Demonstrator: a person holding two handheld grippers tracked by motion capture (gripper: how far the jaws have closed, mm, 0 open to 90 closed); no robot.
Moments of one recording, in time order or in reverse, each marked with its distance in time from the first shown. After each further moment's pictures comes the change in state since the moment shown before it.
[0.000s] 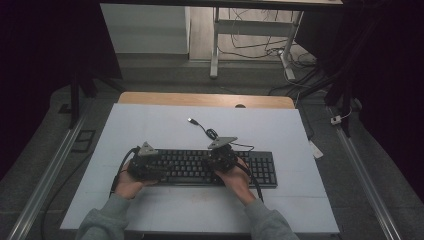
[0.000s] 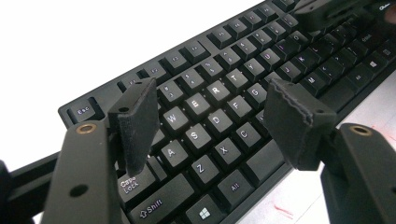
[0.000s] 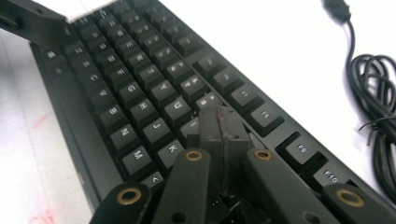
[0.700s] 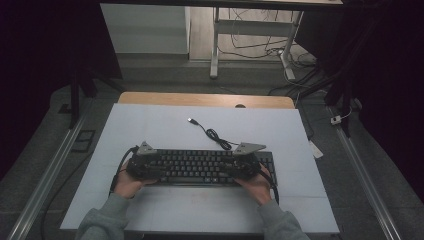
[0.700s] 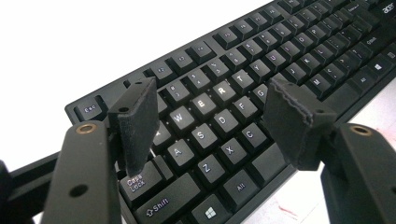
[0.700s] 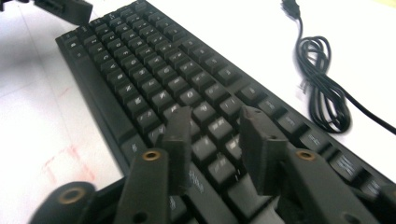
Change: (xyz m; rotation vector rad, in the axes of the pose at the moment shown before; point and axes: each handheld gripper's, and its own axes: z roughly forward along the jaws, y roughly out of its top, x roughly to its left) left arm 0.004 0.000 0.000 0.001 0.005 -0.015; right arm -0.016 -0.040 -0.059 -0.090 -0.004 0.024
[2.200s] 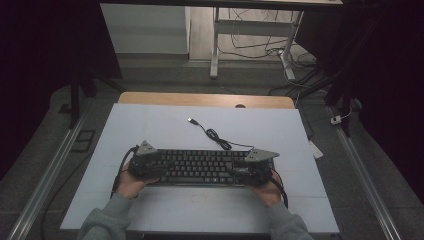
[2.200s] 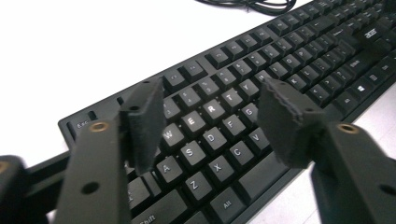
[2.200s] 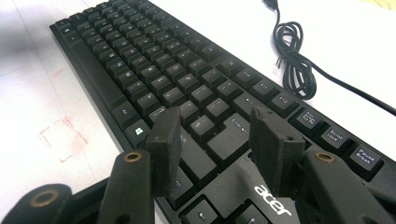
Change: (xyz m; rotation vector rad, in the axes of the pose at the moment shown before) left arm -0.007 0.003 -0.002 -0.069 -0.018 -0.019; right arm -0.006 -0.023 -0.021 -0.027 -0.036 0.000
